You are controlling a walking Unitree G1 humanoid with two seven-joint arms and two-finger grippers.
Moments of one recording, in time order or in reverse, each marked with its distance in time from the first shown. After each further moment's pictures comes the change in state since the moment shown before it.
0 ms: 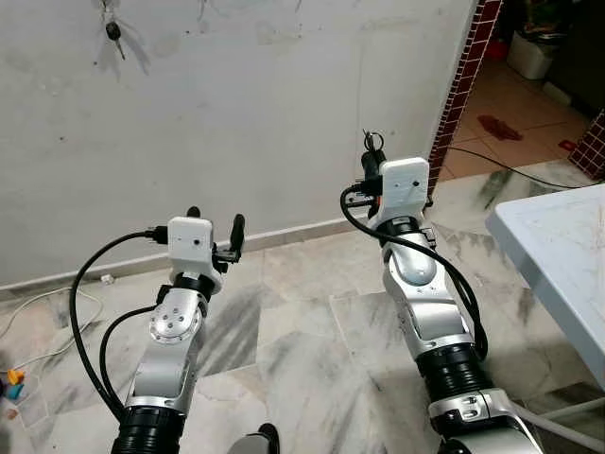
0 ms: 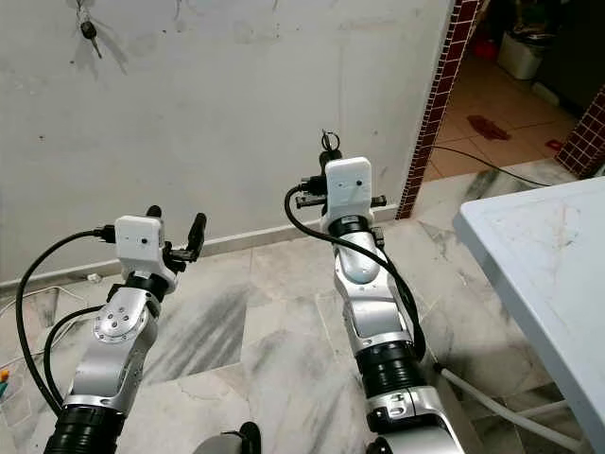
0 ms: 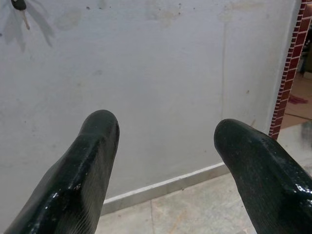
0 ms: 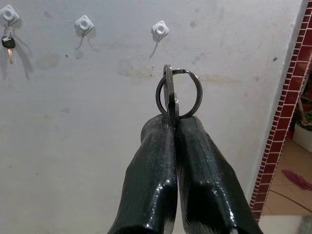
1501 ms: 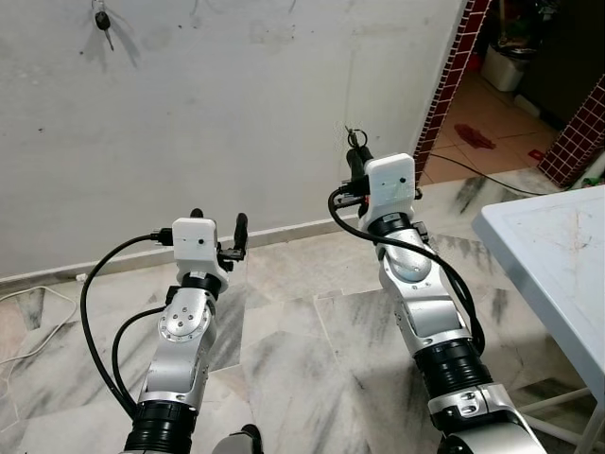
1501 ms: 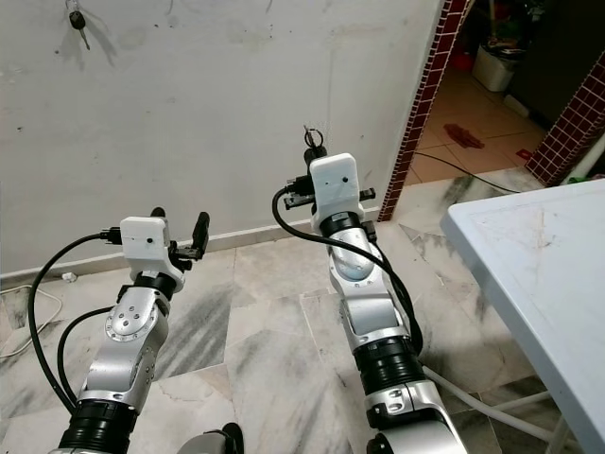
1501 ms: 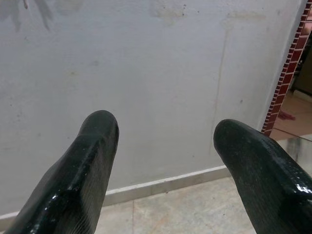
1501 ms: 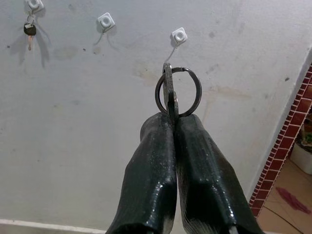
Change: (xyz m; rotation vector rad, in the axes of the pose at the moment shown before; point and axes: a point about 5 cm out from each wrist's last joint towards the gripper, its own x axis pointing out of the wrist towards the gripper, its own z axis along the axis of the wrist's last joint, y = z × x) left arm 0.005 -0.008 -0.005 -0.050 -0.004 0.042; right arm 0.004 0.004 0.004 -0.048 -0.019 0.078
